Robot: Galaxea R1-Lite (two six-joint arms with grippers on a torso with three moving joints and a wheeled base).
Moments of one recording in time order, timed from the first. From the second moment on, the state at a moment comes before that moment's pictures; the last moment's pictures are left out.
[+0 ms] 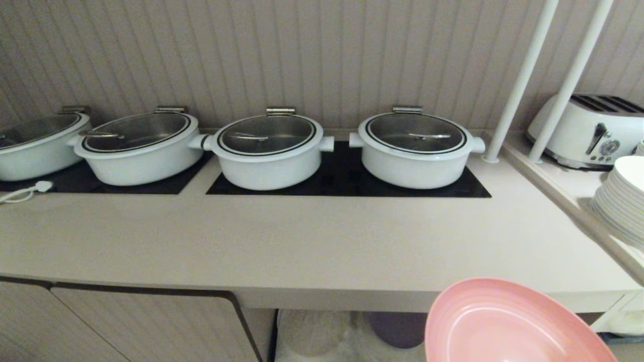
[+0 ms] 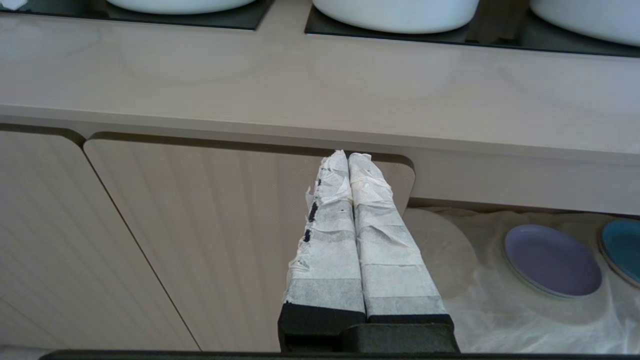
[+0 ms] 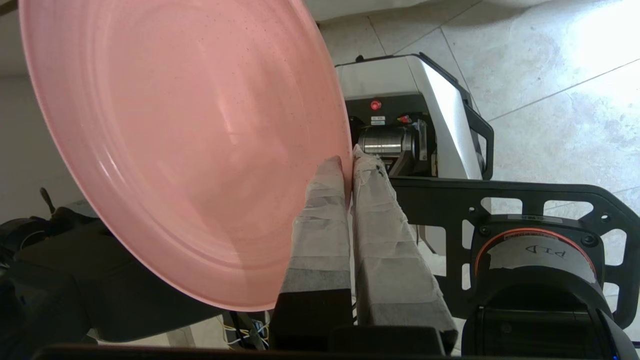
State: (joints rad) left arm 0.01 0.00 0.00 -0.01 0.02 -0.06; right arm 0.19 1.01 -0.81 0.82 0.29 0.48
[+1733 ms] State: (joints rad) left arm 0.01 0.00 0.00 -0.01 0.02 -0.06; right arm 0.20 1.01 -0.81 0.86 0.29 0.46
